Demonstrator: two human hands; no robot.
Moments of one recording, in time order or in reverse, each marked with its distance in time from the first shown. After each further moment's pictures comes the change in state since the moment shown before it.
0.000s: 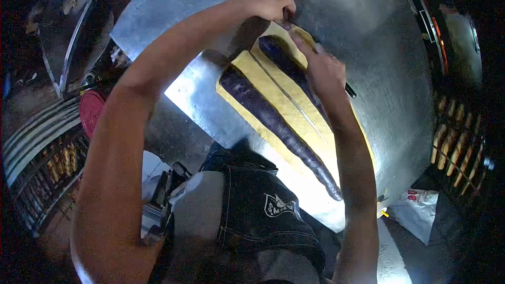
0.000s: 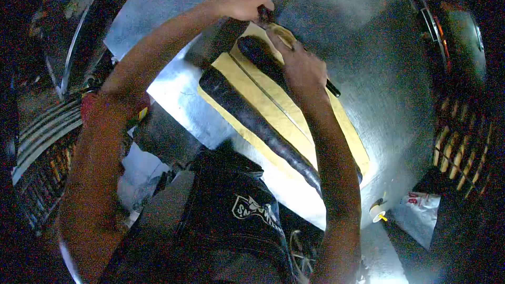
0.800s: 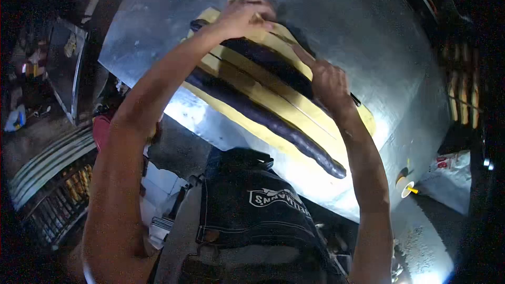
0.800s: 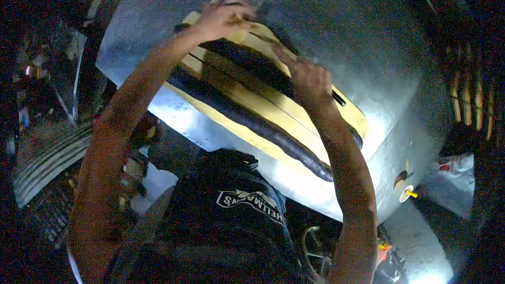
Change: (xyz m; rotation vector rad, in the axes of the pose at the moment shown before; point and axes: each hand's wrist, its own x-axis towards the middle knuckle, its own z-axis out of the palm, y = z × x) left_hand 0.029 0.129 0.088 0.170 0.294 0.067; right_hand -0.178 0.133 0.054 0.005 0.214 0.009
